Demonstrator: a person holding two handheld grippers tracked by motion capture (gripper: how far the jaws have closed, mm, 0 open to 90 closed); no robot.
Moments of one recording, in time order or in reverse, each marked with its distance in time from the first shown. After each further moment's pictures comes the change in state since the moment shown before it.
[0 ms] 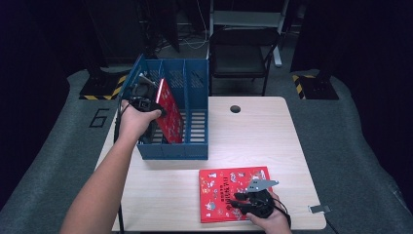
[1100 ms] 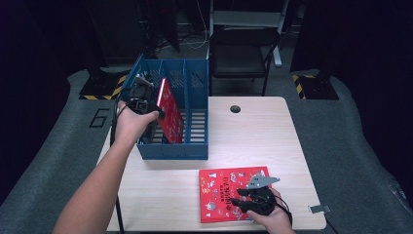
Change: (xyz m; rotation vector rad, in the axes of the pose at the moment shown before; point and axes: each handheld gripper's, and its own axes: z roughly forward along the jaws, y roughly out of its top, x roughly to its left) left arm -0.002 -0.006 -0.013 0.010 -0.021 0.005; right arm -0.002 0.010 -0.006 0.001 -0.044 -0.010
